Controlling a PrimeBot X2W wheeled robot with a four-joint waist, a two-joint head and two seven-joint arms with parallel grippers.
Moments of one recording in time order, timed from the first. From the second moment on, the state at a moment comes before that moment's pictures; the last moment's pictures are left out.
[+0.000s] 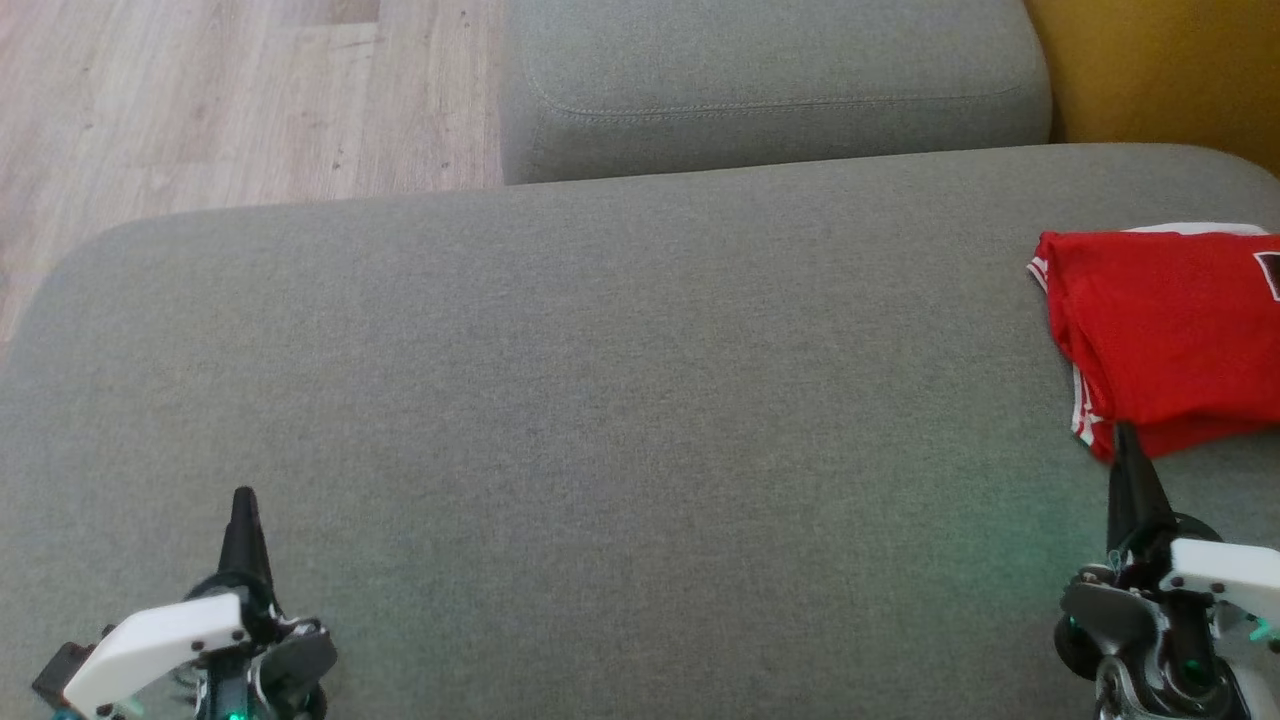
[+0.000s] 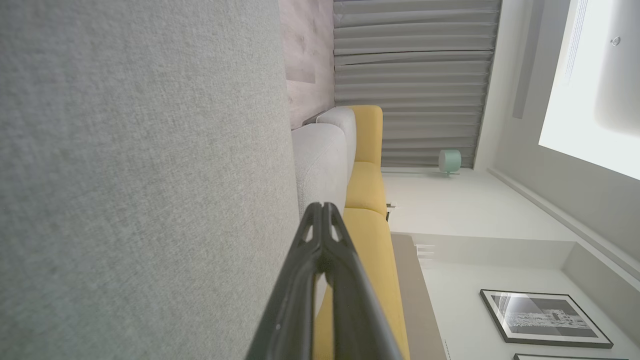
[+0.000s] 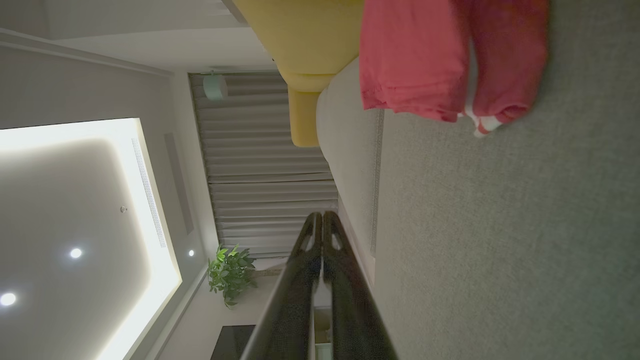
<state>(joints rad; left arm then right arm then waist) -0.06 0.06 0.06 0.27 -1.62 -0.12 0.10 -0.06 -0.06 -0.10 0.28 1.63 0.13 0.08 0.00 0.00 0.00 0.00</state>
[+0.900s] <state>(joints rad) -0.06 0.05 0.07 0.27 -1.62 -0.12 0.10 -0.06 -0.06 -0.11 0.28 1.63 0.13 0.09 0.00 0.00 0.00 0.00</state>
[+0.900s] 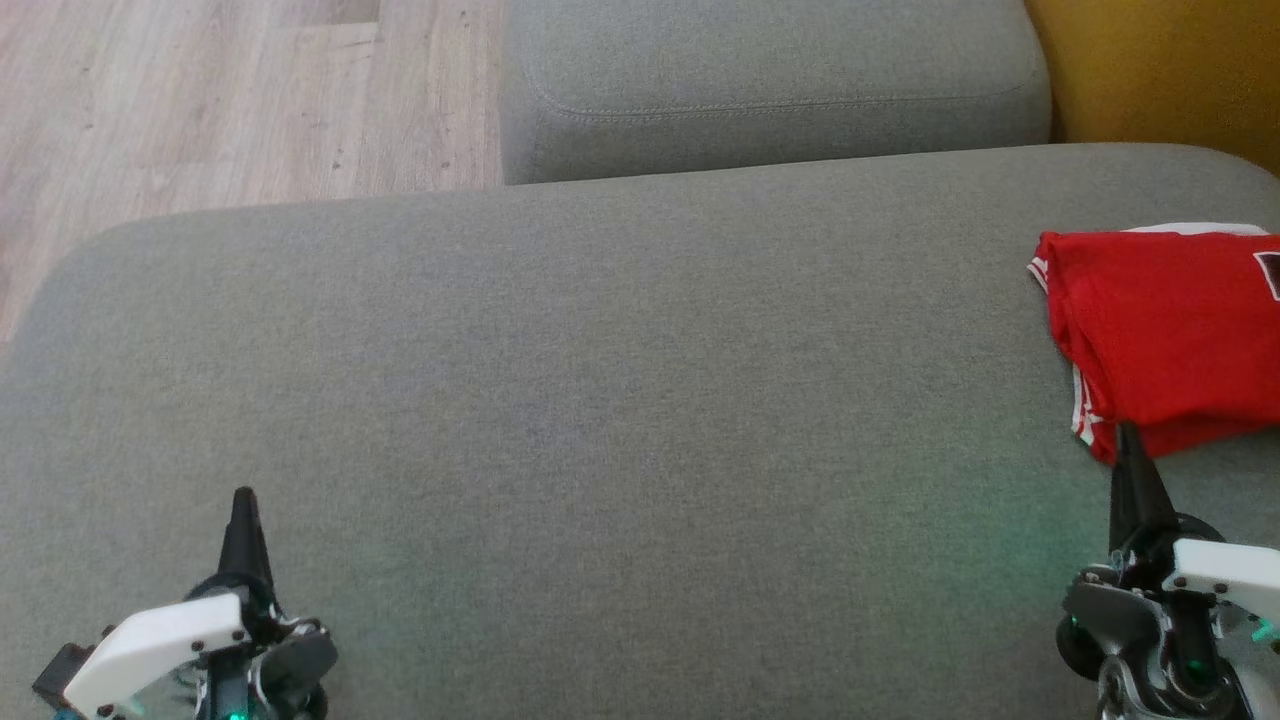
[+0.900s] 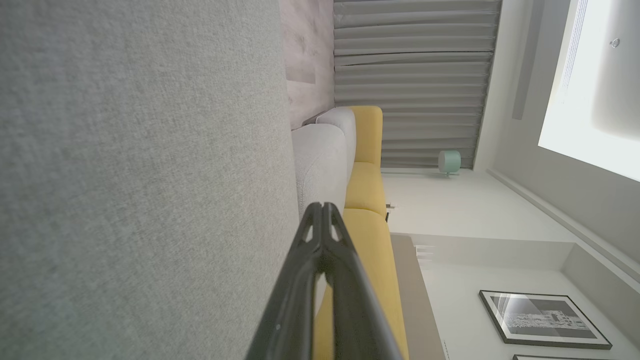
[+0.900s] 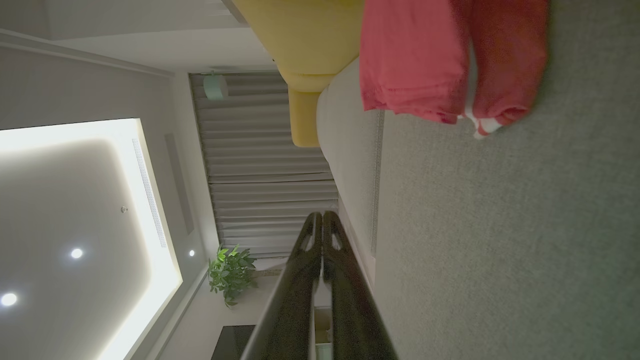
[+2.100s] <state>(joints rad) -0.06 0.05 0.07 0.27 -1.62 -0.12 0.10 -0.06 -0.06 -0.12 0.28 1.63 0.13 0.10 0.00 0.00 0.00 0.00</state>
